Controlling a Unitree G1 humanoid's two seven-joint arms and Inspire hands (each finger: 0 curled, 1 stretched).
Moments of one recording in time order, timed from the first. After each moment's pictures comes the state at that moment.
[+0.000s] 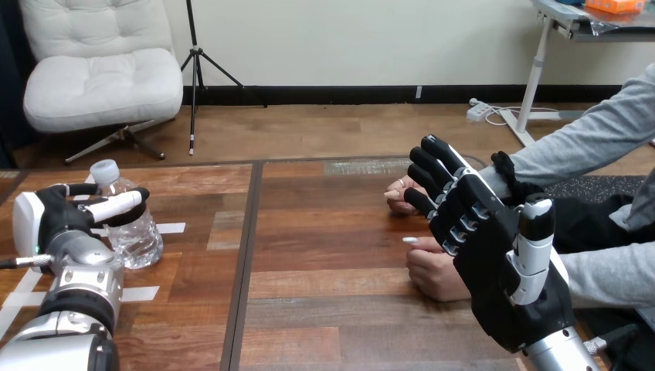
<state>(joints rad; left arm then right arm) -0.81 0.38 0.18 1.33 0.12 0.04 0.45 0.21 -0.12 -0.04 -0.19 0.39 -0.16 0.50</state>
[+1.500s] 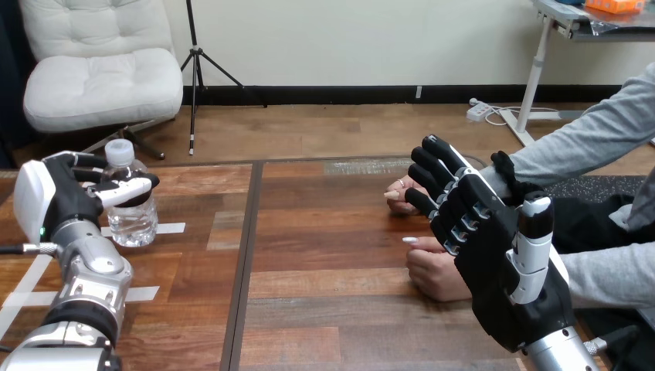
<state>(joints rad) -0.78 0.38 0.06 1.32 0.22 -0.16 0.53 0.21 -0.12 -0.03 -0.19 0.38 -0.16 0.48</state>
